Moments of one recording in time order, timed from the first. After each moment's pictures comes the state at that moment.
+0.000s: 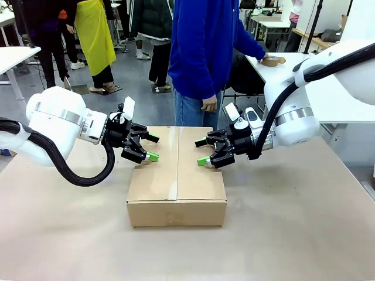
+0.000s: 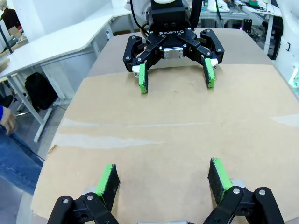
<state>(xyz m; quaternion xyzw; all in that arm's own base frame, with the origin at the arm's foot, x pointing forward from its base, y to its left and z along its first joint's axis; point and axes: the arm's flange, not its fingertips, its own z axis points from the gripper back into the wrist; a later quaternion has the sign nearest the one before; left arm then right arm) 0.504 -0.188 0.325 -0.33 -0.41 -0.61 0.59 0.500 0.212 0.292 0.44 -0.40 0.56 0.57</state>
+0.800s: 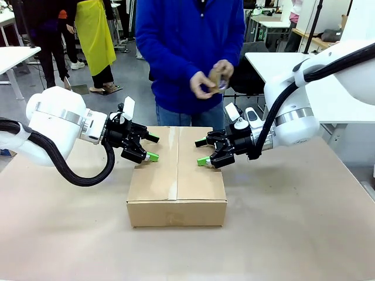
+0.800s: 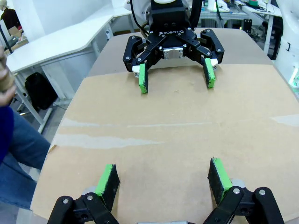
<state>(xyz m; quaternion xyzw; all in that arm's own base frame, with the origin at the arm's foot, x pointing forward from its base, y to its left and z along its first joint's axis) 0.504 -0.188 0.325 -0.33 -0.41 -0.61 0.59 0.500 0.212 0.292 0.44 -0.40 0.56 0.57</state>
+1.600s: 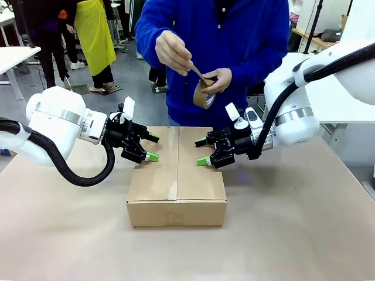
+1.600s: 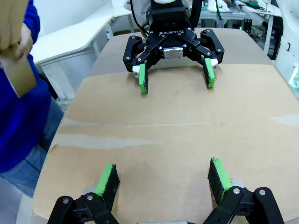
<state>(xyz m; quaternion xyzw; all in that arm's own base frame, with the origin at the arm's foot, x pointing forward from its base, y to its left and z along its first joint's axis) 0.504 -0.188 0.325 -0.33 -0.41 -0.61 0.59 0.500 0.212 0.292 0.44 -0.40 0.56 0.57</state>
